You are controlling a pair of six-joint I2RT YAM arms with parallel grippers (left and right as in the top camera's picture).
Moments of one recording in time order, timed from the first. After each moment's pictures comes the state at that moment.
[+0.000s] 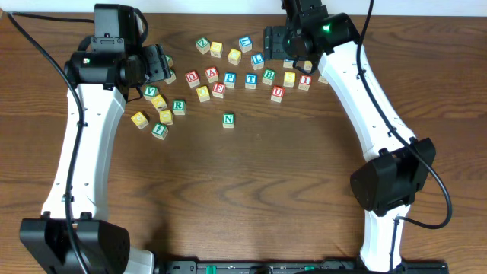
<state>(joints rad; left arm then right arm) -0.03 1.65 1.64 -0.95 -0.01 -0.28 0.39 2.12 2.16 -1.00 0.03 0.37</state>
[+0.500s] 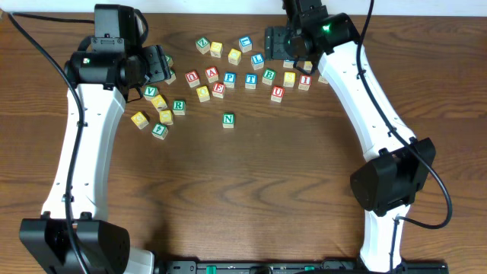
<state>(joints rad) -0.03 1.65 1.64 -0.96 -0.01 -0.28 0.39 2.12 2.16 -1.01 0.06 0.38</state>
